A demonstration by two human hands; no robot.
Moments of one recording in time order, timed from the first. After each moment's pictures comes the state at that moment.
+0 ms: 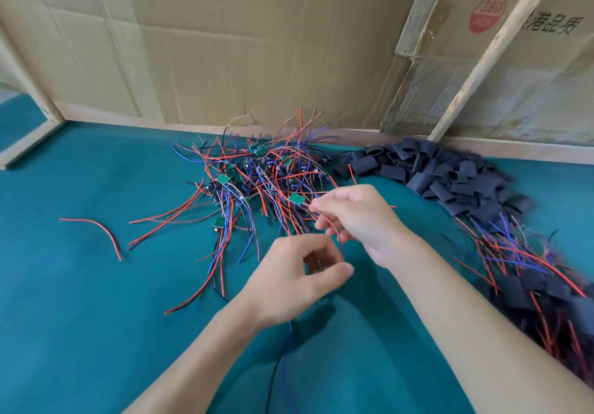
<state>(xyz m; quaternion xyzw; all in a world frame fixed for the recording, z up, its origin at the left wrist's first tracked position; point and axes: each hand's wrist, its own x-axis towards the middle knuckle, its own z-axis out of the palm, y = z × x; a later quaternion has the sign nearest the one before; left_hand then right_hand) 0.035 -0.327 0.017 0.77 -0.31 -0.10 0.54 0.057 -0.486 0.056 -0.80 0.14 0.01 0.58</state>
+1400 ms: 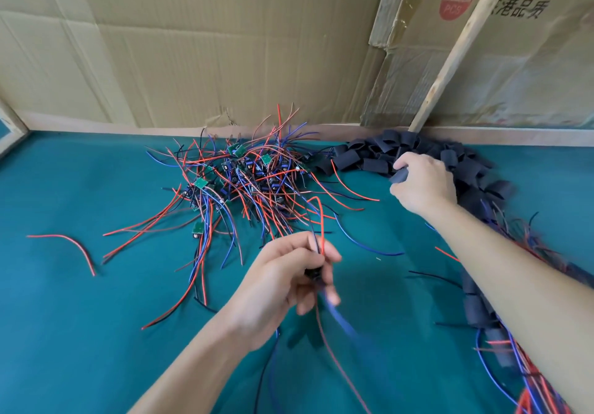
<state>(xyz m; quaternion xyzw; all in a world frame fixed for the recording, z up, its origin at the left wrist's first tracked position) 0.023 -0.336 0.025 0.55 -0.18 -0.32 0.75 0.084 -0.630 0.040 -0.94 0.29 -0.16 0.13</state>
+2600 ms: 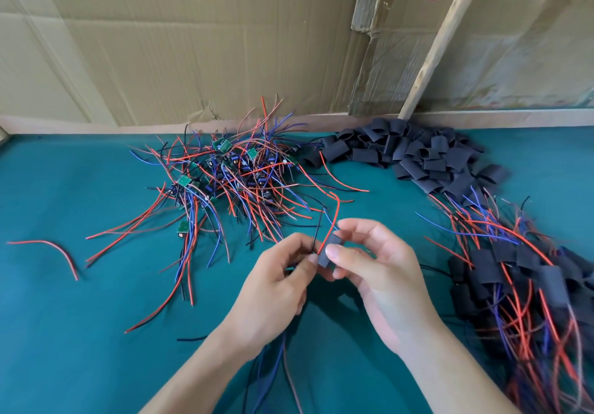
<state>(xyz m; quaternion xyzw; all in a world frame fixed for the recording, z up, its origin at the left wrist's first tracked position) 0.011 -0.344 0.008 0.70 -0.24 -0.18 0.65 -0.046 -0.494 0.024 -0.57 0.15 -0.13 0.80</state>
